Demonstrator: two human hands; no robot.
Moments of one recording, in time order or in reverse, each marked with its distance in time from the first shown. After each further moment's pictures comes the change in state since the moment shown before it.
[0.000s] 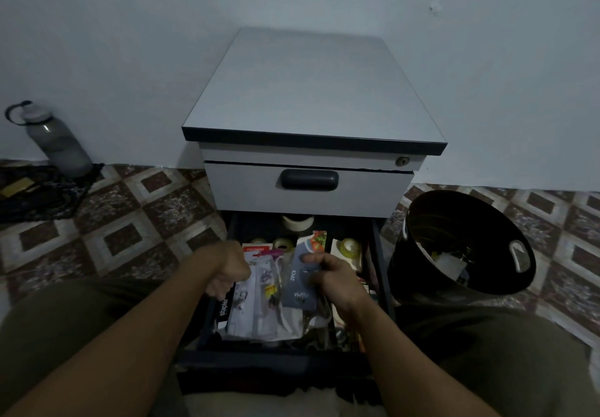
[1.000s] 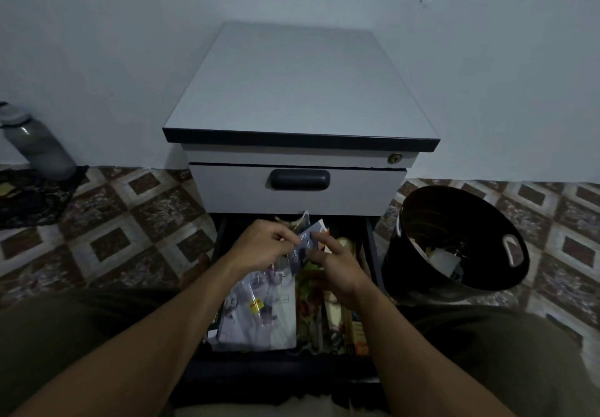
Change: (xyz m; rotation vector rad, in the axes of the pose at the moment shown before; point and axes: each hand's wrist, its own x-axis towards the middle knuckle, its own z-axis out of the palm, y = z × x) left_hand 0.010 0.053 0.022 -0.491 0.292 0.641; right_hand 0.010 -0.026 -0.012 -0.004 0.008 -0.013
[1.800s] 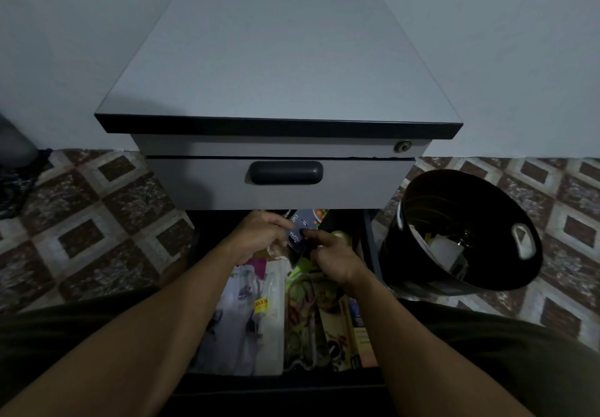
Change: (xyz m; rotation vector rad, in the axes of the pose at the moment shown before) left_hand 0.084 -0.028 0.023 -0.186 -0.092 -0.208; right_hand 0.050 -0.001 -0.026 -0.386 -0.028 -0.002
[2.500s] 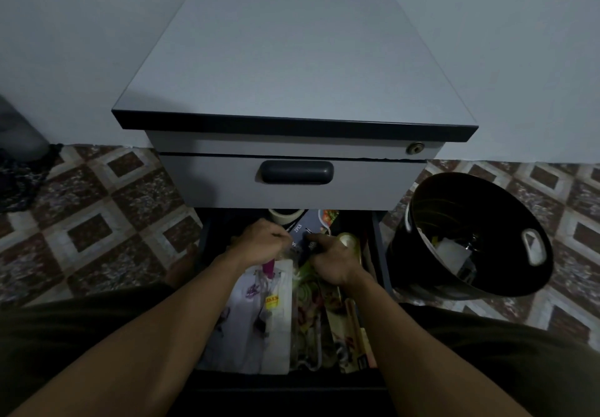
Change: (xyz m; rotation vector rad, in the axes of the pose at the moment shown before) left_hand 0.006 -0.027 -0.002 0.312 0.044 0.055; right_hand 0.016 0.005 0.016 -0.348 0.020 0.040
